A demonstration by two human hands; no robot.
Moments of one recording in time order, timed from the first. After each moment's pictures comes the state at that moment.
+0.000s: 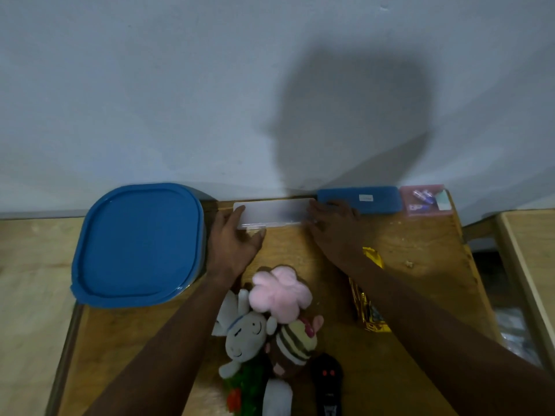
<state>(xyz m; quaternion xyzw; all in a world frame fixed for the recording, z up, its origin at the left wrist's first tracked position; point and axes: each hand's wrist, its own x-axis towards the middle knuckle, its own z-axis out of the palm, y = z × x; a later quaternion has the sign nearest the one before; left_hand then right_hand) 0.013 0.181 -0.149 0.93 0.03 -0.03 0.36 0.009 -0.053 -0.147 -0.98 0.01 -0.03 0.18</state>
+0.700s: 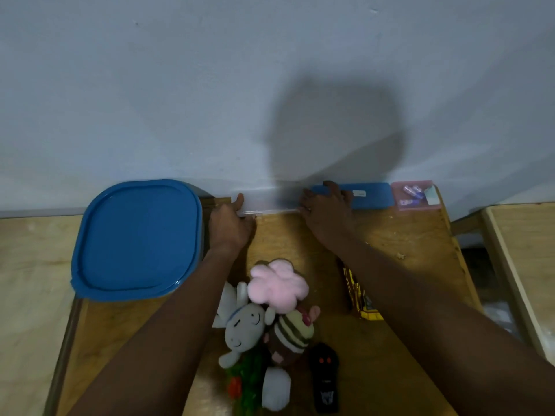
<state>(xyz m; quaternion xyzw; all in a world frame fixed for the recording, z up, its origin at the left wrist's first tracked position) 0.041 0.170 -0.131 0.93 0.09 -0.10 0.35 0.031 -0.046 -0.130 -1.00 0.00 0.06 0.05</state>
